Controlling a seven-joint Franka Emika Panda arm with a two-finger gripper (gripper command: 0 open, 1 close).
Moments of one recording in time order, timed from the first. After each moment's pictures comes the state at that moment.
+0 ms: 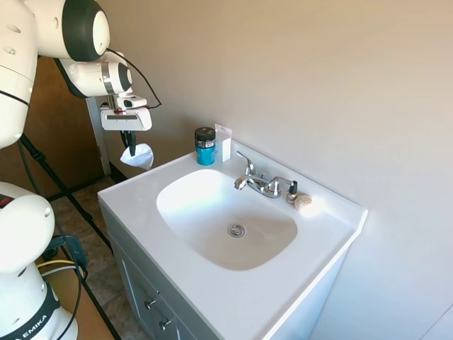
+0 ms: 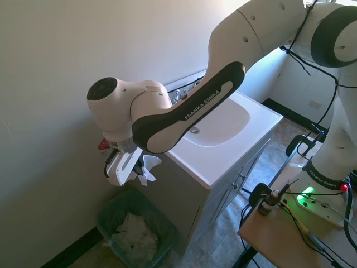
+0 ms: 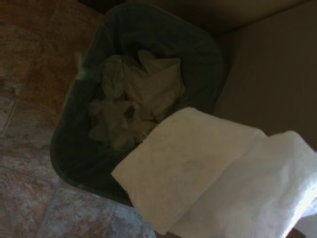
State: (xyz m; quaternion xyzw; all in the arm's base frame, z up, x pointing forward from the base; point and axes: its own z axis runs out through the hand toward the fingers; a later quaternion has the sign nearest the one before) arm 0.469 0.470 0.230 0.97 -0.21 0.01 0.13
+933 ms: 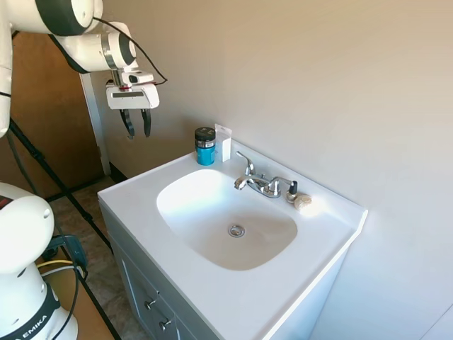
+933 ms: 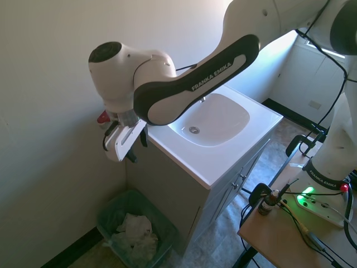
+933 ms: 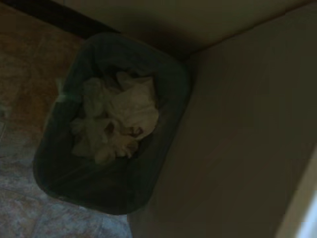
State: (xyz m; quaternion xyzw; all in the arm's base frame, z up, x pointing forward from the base) arm 0.480 0.425 0.321 0.96 -0.24 0.04 0.12
